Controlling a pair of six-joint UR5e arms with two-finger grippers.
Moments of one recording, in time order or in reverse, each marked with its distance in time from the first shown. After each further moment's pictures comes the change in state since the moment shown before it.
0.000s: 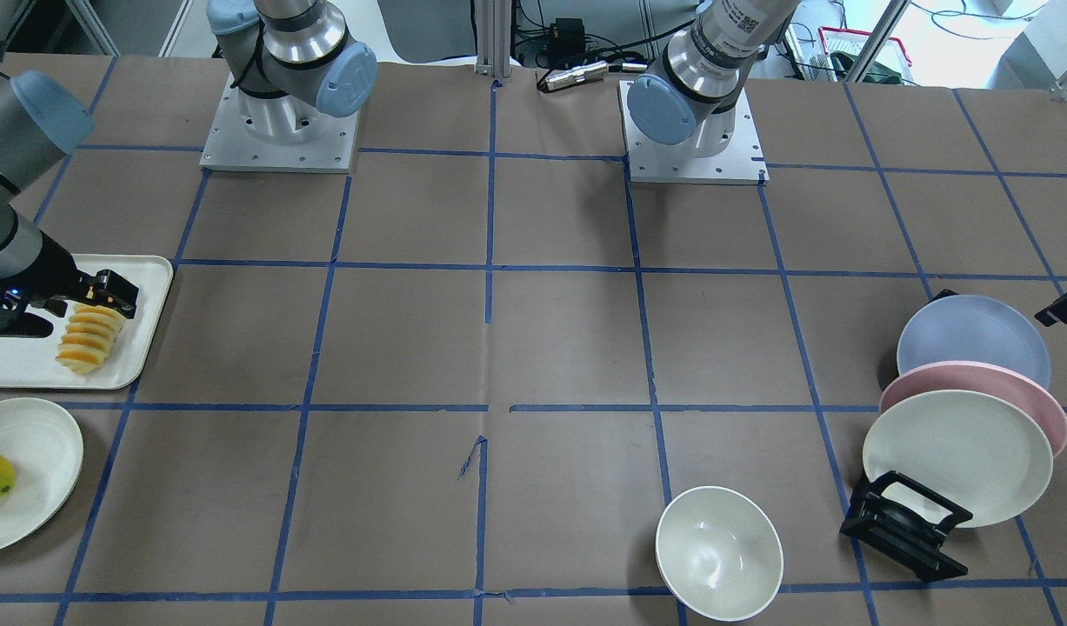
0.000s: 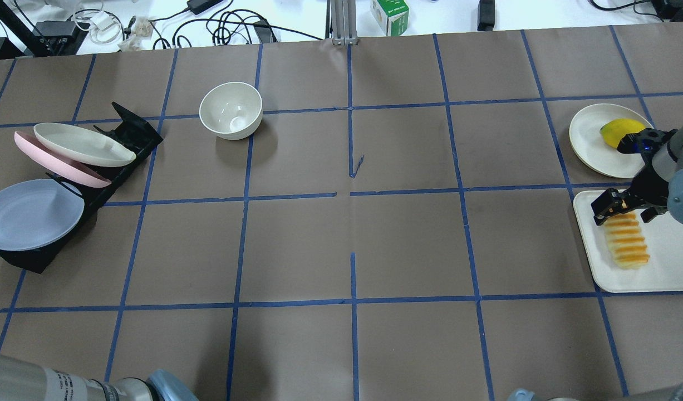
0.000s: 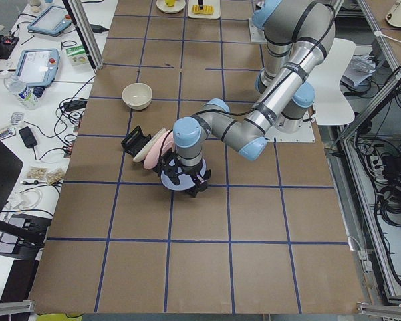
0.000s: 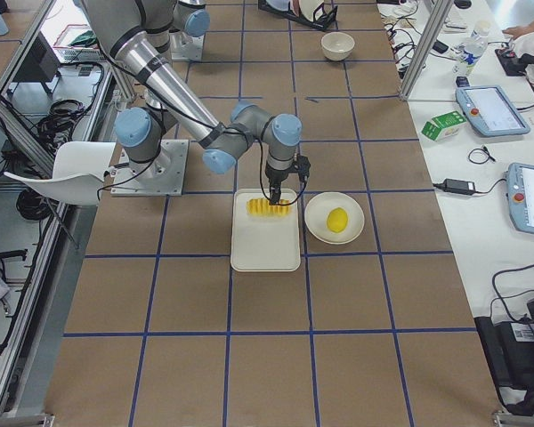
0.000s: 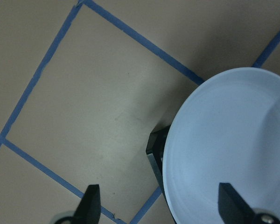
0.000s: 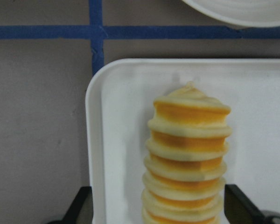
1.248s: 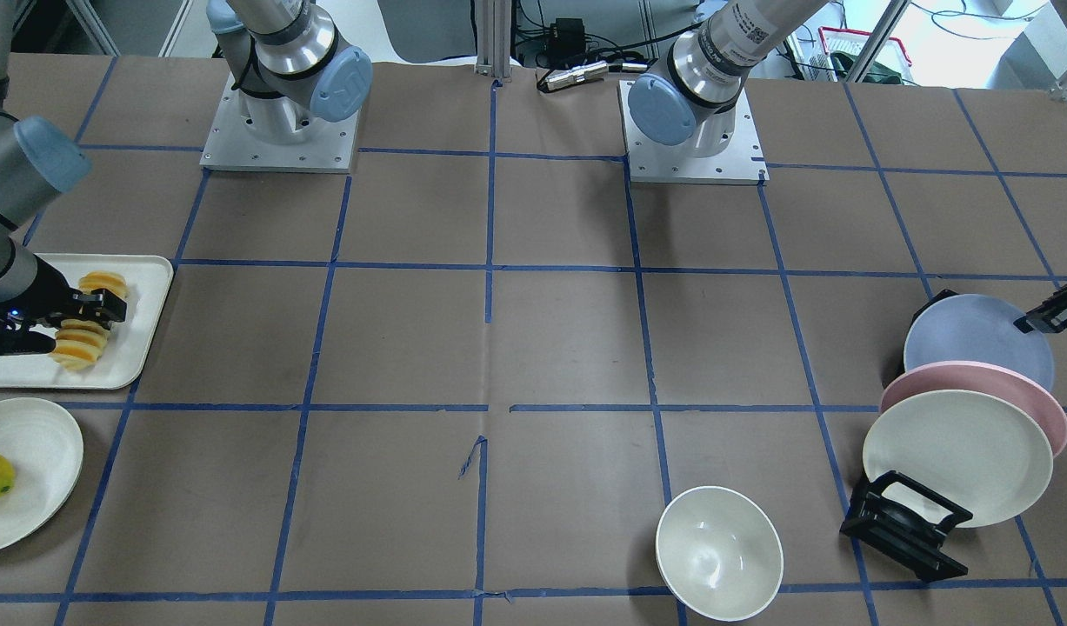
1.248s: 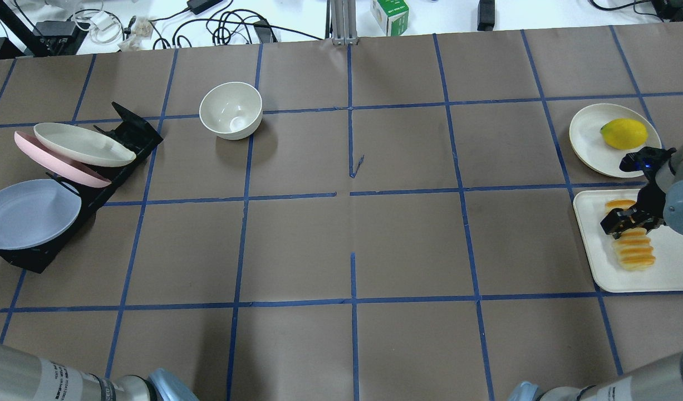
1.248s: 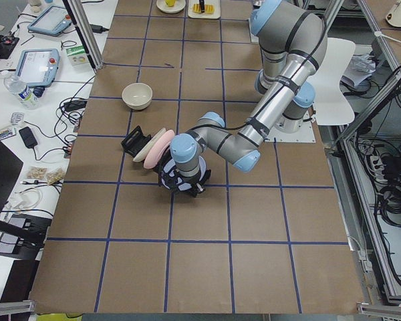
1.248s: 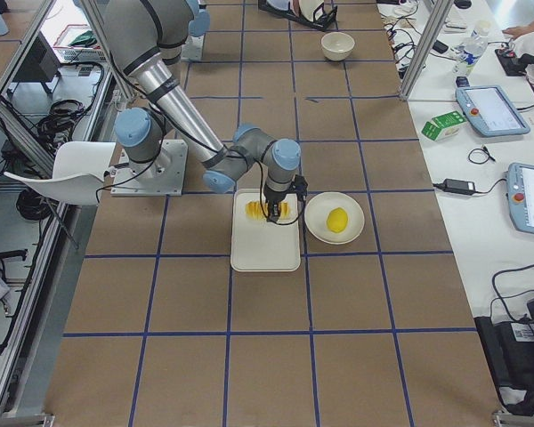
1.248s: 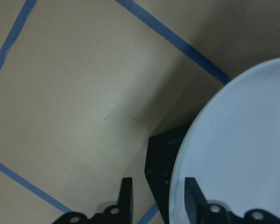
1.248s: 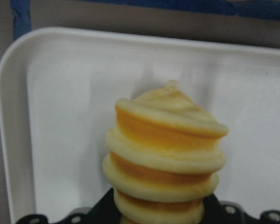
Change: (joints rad) left arm 0.002 -0.066 0.002 0.005 0.000 -0.014; right arm -0.054 0.097 0.006 -0.060 -0.027 -0.117
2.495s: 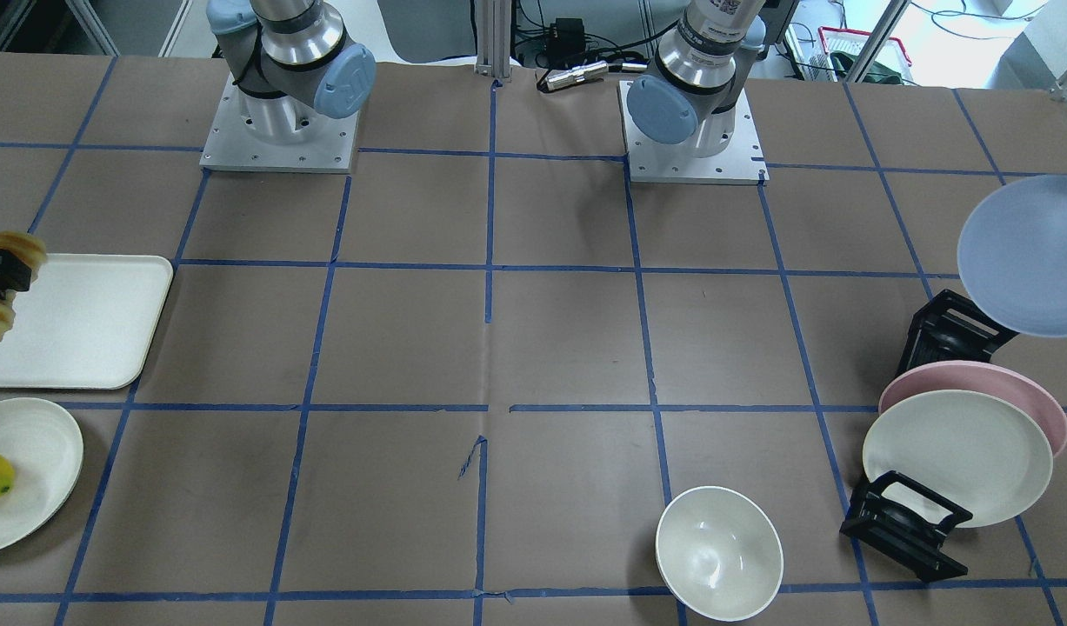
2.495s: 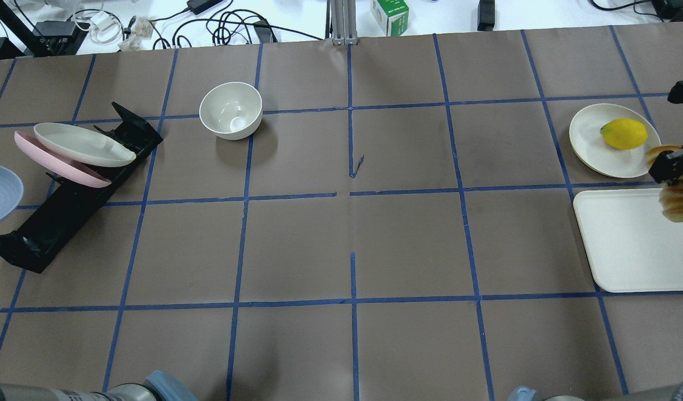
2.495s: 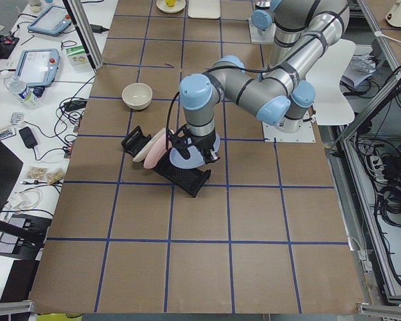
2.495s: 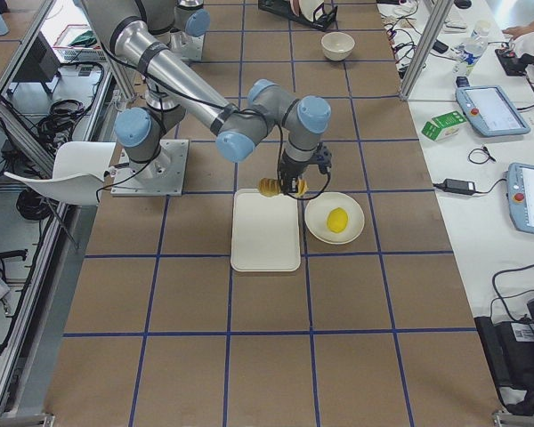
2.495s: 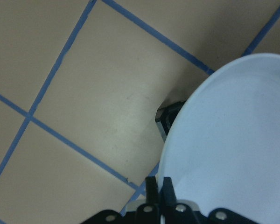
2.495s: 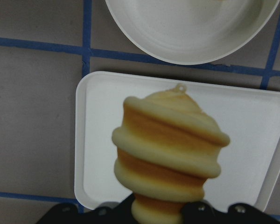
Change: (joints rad) left arm -0.004 0.289 0.191 -0.451 0.075 0.025; right arm 0.062 -0.118 -0.388 0.547 0.000 0.028
